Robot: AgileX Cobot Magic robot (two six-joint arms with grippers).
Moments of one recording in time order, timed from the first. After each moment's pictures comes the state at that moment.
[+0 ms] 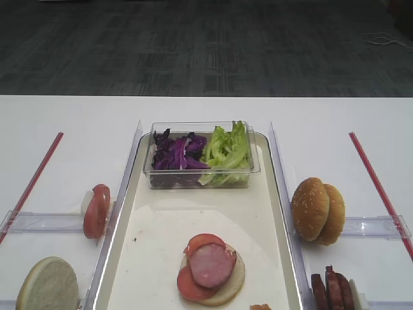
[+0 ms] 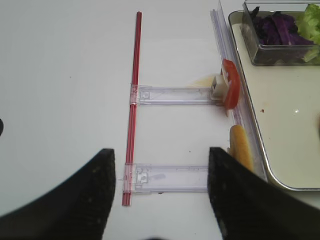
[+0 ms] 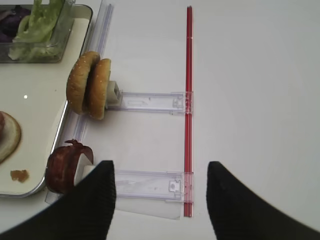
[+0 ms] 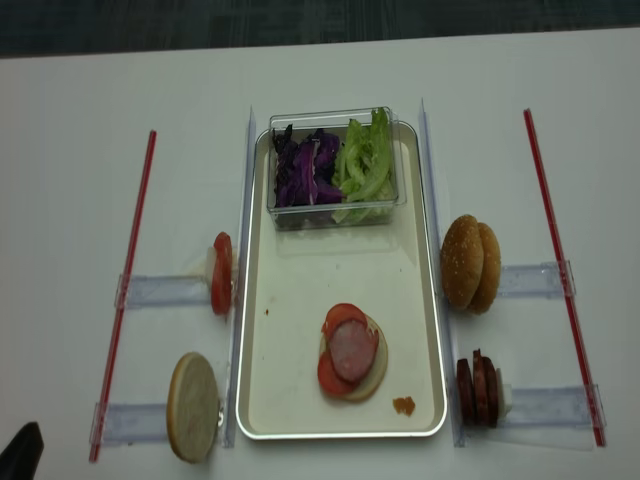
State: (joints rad) left arm 0.03 -0.02 -0.49 -0.01 1.17 -0.07; right arm 0.00 0.08 -0.48 0.13 1.12 -0.05
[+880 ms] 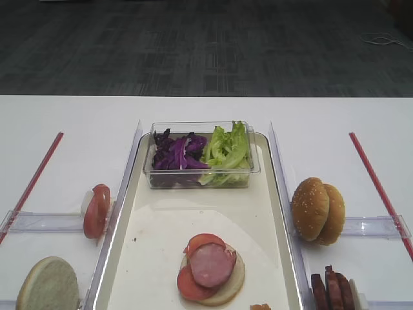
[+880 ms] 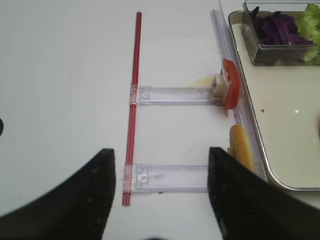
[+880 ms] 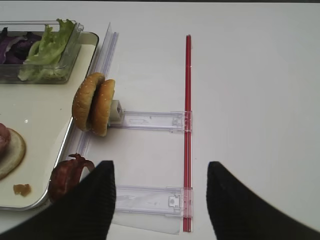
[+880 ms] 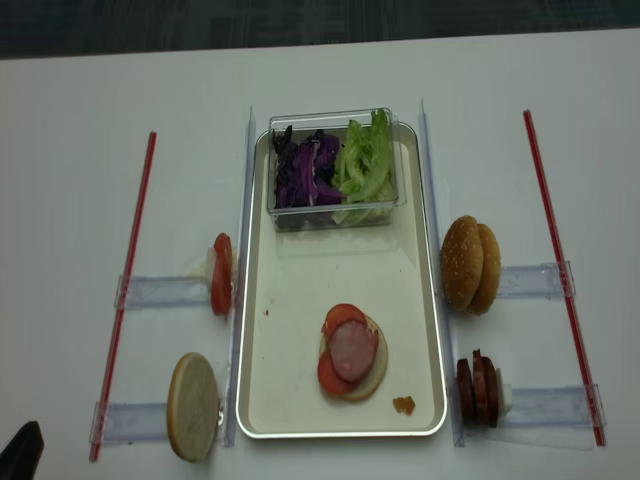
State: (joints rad) left arm 0.03 -0.02 -0.49 -0.01 1.17 -0.07; right arm 0.00 -0.02 -0.48 0.13 1.12 -0.05
